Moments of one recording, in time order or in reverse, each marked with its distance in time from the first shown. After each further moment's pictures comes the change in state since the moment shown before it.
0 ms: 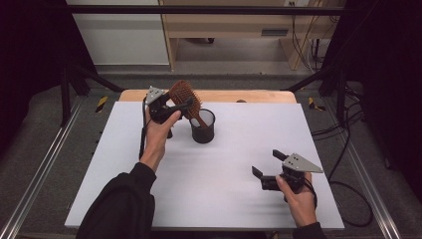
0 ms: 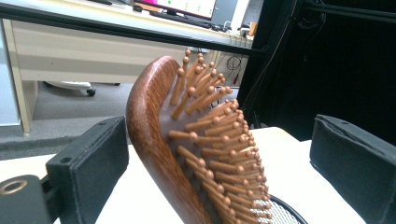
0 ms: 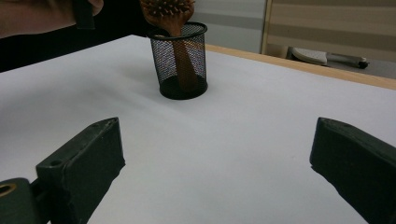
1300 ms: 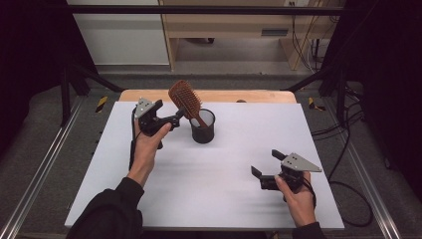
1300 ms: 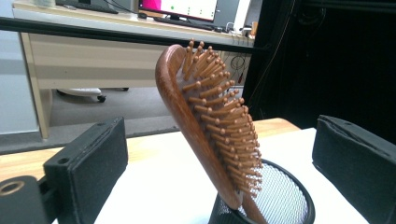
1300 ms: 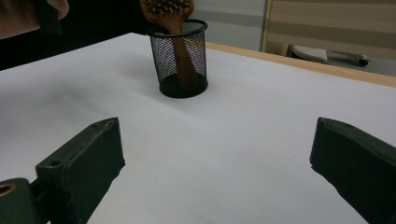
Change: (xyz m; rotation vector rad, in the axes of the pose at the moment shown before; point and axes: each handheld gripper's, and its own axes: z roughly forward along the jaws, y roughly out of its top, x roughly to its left) left arm -0.001 -0.011 -0.045 -0.012 0.022 0.056; right arm 0.001 0.000 0.003 0.011 -0.001 0.003
